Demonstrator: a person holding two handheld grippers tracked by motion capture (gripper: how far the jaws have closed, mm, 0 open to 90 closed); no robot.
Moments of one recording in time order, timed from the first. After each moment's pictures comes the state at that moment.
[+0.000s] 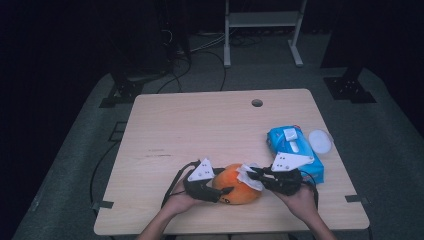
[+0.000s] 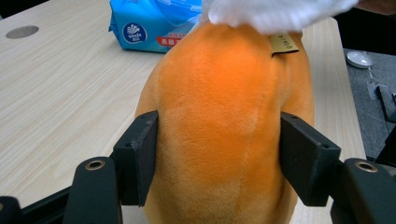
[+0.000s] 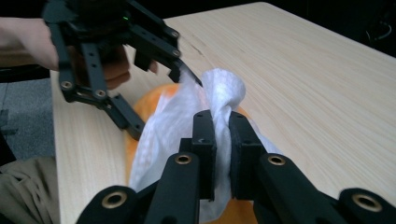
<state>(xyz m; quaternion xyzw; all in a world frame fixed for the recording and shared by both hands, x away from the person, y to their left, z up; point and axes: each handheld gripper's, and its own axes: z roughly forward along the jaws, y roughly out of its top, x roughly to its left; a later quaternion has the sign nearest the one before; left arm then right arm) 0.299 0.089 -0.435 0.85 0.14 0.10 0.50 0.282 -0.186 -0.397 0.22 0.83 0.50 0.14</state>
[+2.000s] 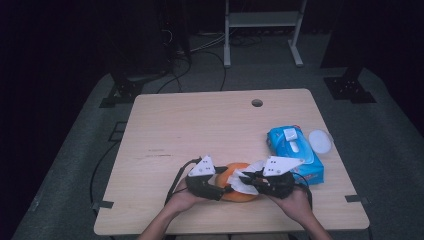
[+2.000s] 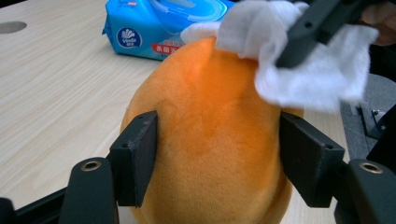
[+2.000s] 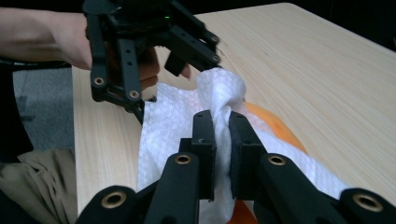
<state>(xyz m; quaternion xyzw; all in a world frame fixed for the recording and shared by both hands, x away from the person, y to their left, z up) 0.305 0.087 -0.436 0.84 0.16 0.06 0.51 0.277 -0.168 -0.397 0.18 0.84 0.50 0.12</state>
